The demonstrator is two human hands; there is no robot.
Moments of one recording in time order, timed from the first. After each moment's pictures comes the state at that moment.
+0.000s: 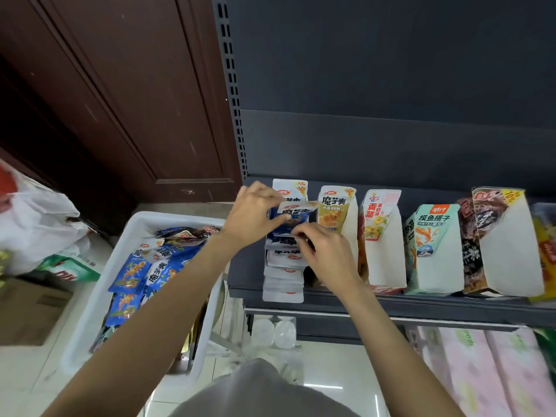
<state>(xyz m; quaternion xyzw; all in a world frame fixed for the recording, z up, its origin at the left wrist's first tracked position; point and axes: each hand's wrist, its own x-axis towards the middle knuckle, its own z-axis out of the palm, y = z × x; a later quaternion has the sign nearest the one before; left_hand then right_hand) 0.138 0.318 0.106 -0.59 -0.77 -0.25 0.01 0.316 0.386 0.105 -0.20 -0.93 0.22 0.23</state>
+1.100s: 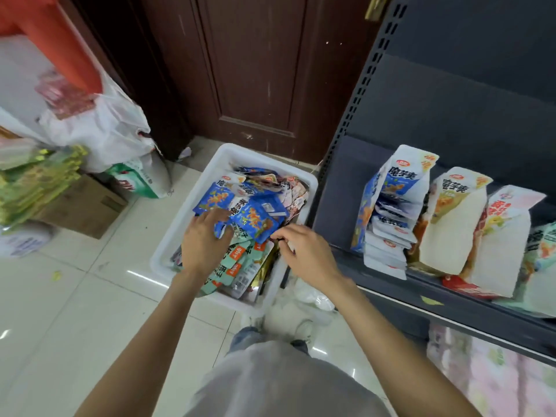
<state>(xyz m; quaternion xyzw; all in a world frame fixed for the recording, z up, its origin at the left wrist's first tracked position) 0.102 0.050 0.026 -0.19 -0.93 -0.32 -0.07 0.219 0.226 0.055 -0.10 -0.95 0.31 -0.01</state>
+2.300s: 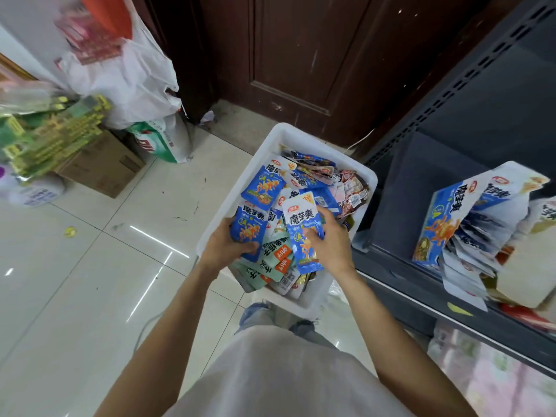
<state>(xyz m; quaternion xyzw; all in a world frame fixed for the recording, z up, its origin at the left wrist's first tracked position) 0.061 -0.024 -0.023 0.07 -0.79 -0.47 -0.38 0.151 0.177 -0.004 -0.33 -0.85 0.41 -0.06</state>
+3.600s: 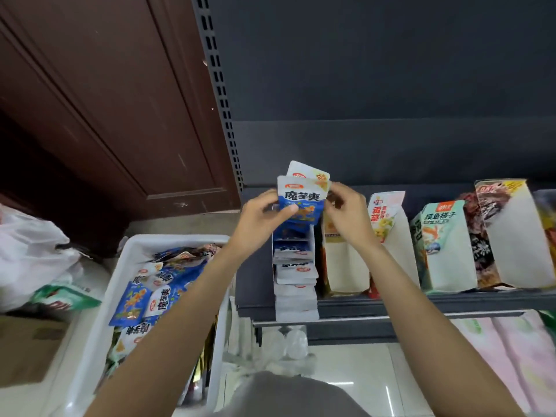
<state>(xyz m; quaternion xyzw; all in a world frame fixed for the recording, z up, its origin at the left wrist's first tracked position) 0.140 0.330 0.125 -0.43 -0.63 -0.58 -0.28 0.274 0.462 0.106 -0.31 -0.81 0.38 0.31</state>
